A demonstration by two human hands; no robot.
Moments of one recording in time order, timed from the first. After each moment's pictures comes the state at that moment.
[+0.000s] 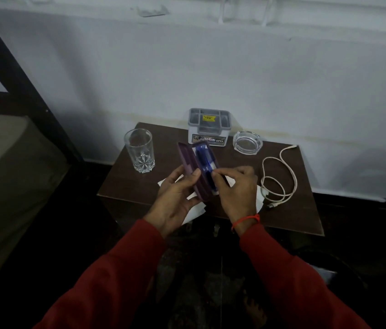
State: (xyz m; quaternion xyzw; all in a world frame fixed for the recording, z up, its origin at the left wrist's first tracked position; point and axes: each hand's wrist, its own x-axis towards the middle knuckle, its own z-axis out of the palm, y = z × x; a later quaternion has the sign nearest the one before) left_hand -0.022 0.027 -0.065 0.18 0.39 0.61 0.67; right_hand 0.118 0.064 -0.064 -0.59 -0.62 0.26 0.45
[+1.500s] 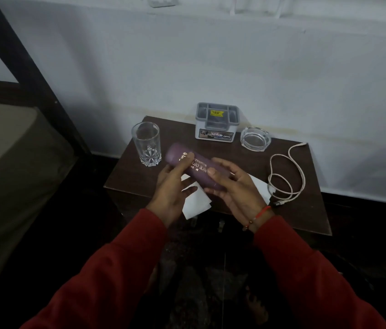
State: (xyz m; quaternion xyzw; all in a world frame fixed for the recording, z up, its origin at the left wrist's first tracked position) left_hand -0.032 0.032 -0.055 0.14 0.52 0.61 0.58; right_hand 0.116 0.066 -0.057 -0.40 -0.40 0.71 0.41
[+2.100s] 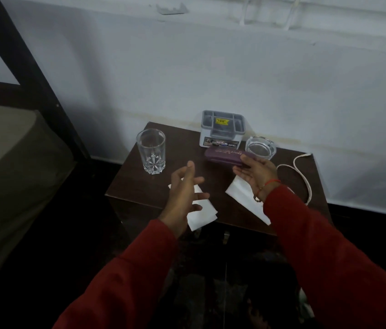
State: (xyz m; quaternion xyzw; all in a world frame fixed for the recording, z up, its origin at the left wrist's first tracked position) left_hand -0.031 0.035 -0.053 0.21 0.61 0.53 0.56; right_hand 0.130 0.165 -0.067 -0.53 -0.30 0.65 0.46
